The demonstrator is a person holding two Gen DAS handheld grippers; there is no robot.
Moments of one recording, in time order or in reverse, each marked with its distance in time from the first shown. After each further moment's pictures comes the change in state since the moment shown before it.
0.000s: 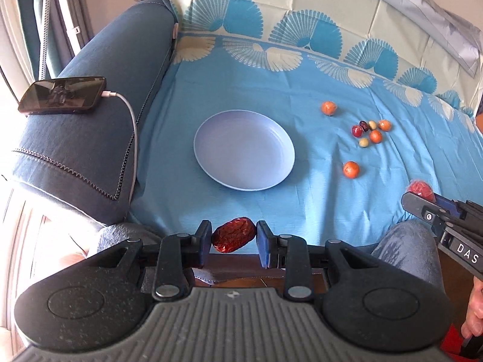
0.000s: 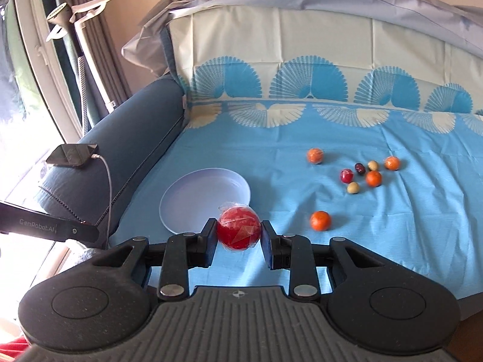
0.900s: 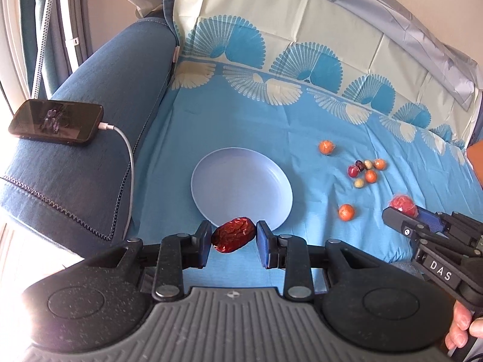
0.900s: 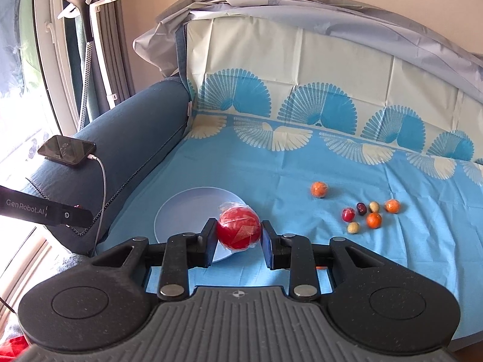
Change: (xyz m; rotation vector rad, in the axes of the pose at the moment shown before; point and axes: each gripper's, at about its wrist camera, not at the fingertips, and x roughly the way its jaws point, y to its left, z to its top) left arm 0.016 0.013 0.047 -0.045 -0.082 -0.057; right arm 0.035 0.027 0.040 -0.121 -0.016 -0.061
